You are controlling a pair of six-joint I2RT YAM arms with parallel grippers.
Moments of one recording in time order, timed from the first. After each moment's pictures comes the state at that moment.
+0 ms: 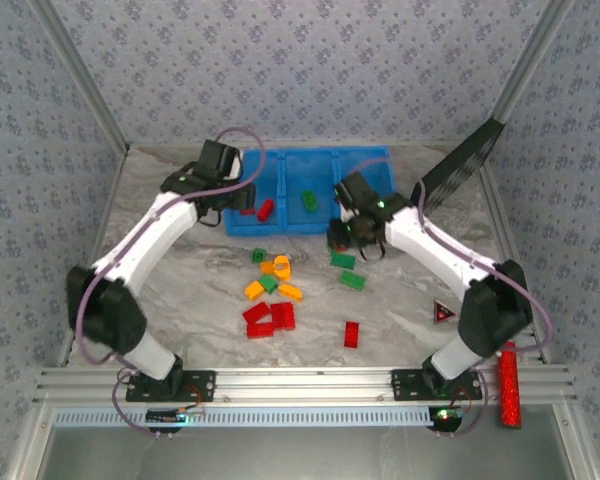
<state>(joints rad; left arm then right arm) -0.43 1.52 1.42 -0.76 -0.13 -0.21 0.60 1.61 1.40 -0.86 -0.04 0.41</state>
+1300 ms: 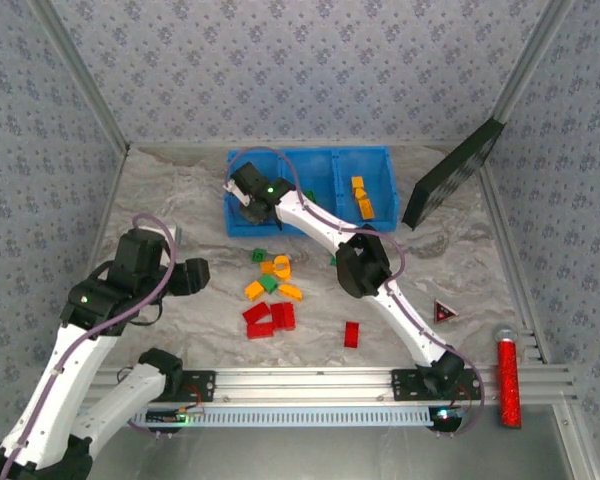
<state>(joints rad) -0.43 0.74 1.04 -1.16 -0.05 -0.43 0.80 2.62 2.50 -0.82 0.20 -0.19</state>
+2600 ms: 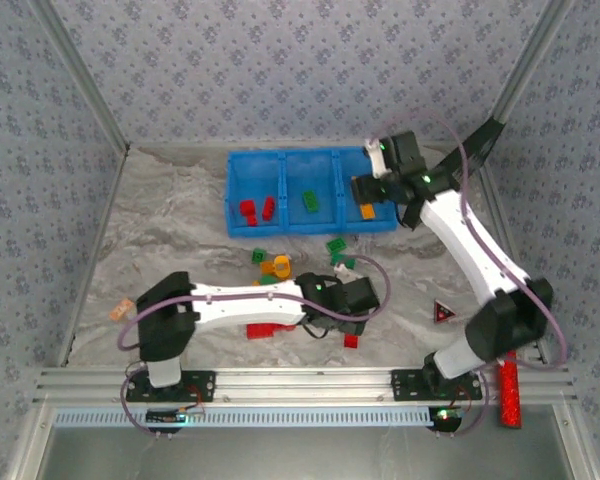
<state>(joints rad) -1.35 1.83 1.39 -0.74 -0.21 -0.90 0.36 1.47 1.44 -0.78 0.03 0.01</state>
